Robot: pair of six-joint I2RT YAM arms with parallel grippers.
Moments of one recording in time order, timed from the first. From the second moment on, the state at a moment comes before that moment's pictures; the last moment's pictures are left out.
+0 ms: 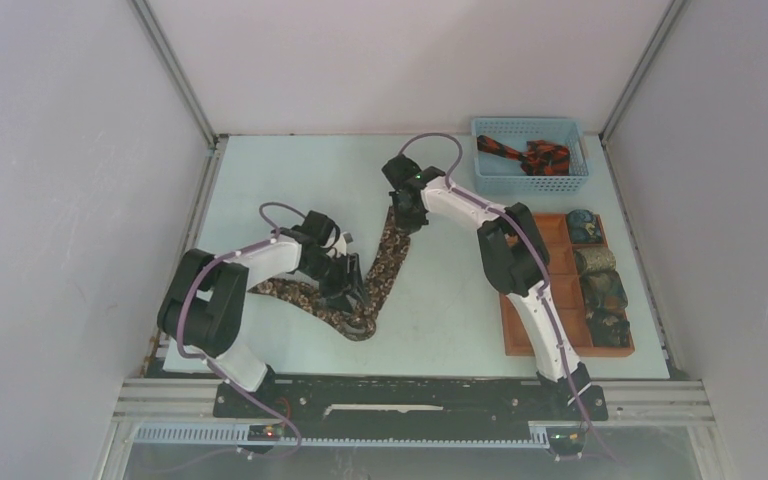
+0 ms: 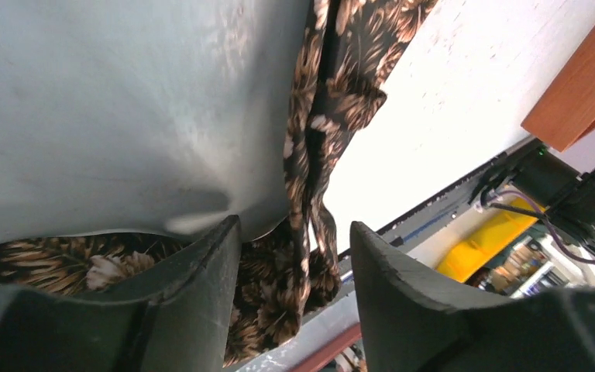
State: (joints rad) left arm -0.38 1.62 0.84 -0.57 0.58 -0.49; right arm 0.64 2.36 1.95 -0.77 0.08 0.48
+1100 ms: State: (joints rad) left arm -0.47 1.34 0.99 -0.72 0.03 -0.36; right arm 0.32 2.58 2.30 -0.64 0.03 0.50
